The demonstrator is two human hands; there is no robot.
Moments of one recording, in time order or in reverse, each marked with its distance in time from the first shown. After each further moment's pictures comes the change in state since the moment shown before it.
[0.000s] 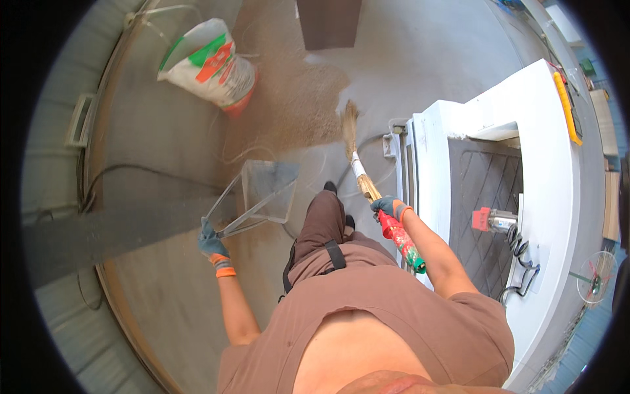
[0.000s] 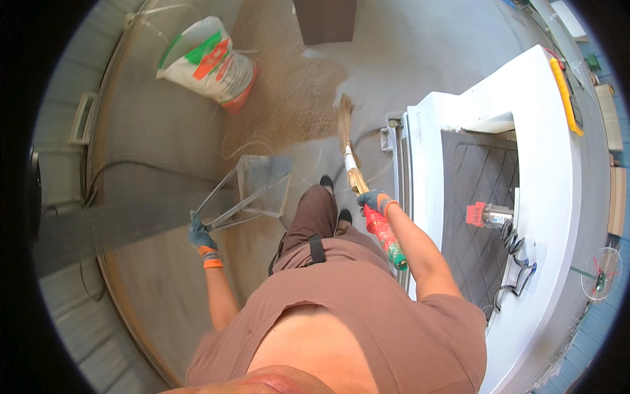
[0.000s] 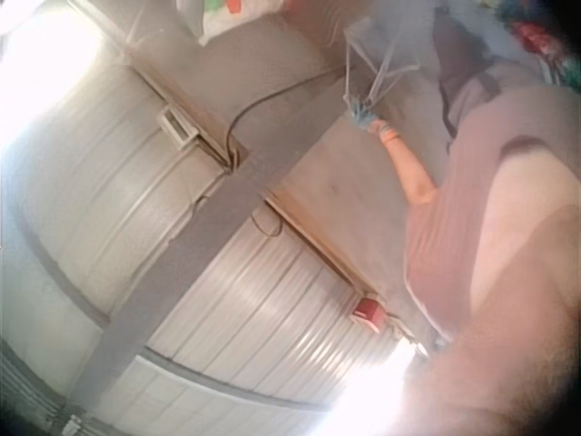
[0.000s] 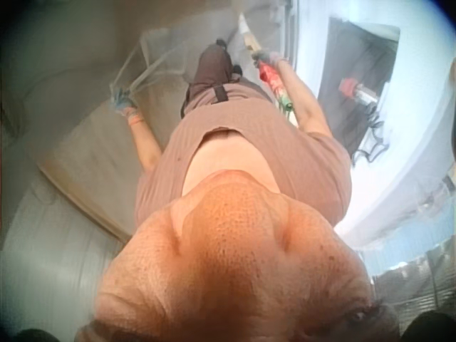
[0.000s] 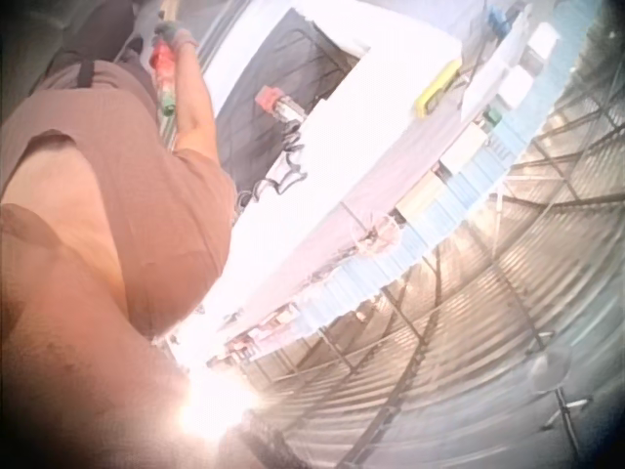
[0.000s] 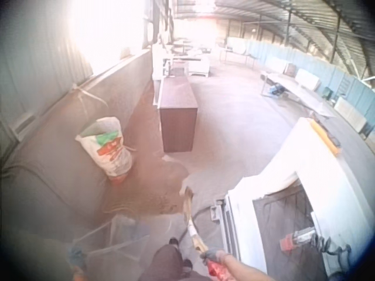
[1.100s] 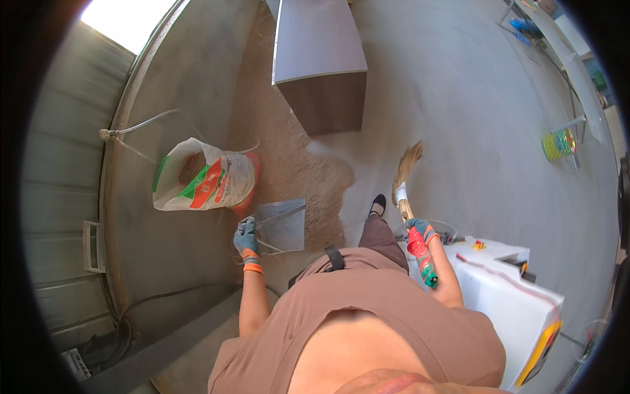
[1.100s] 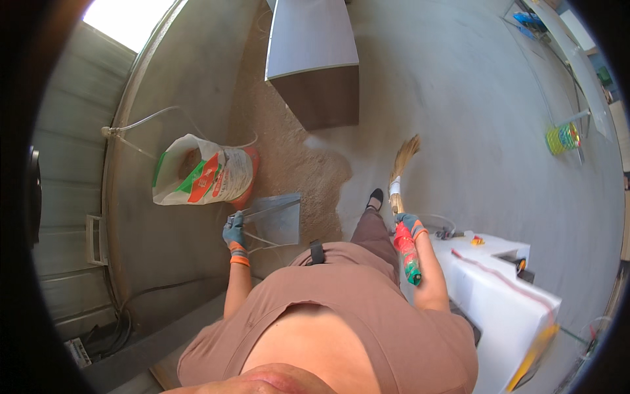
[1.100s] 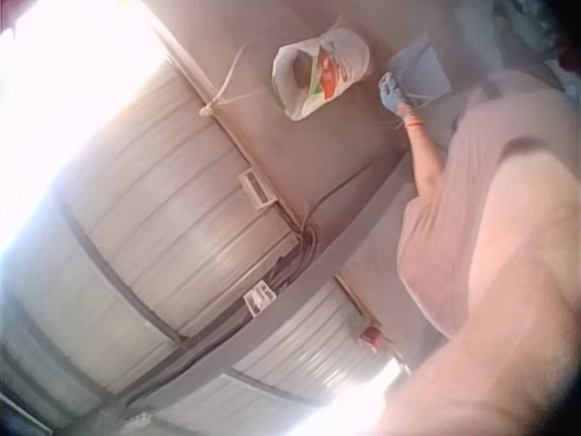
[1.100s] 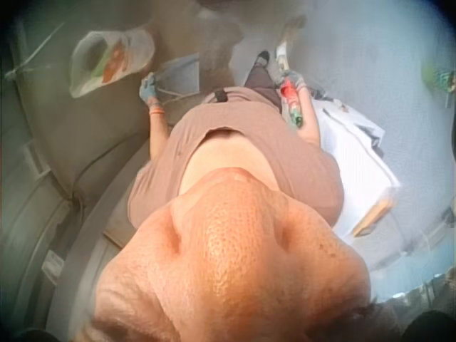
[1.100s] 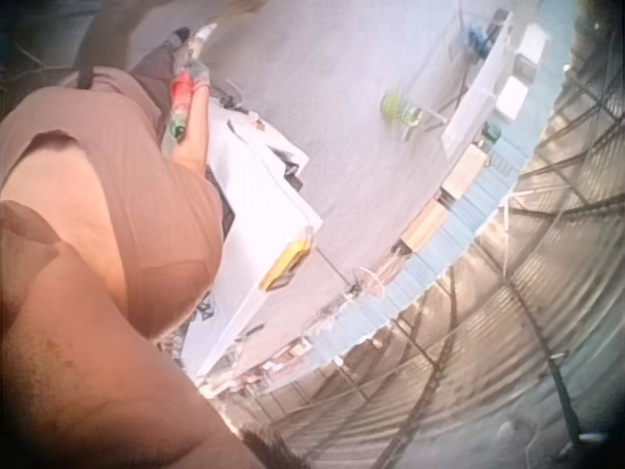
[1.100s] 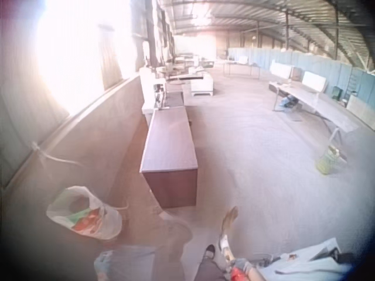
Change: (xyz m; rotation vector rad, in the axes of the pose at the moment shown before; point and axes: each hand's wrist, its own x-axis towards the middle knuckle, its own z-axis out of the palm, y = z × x) left_hand 0.165 0.168 0.642 0.020 -0.325 0.071; right_hand 0.269 -0.441 -0.351 0.469 0.007 -0.002
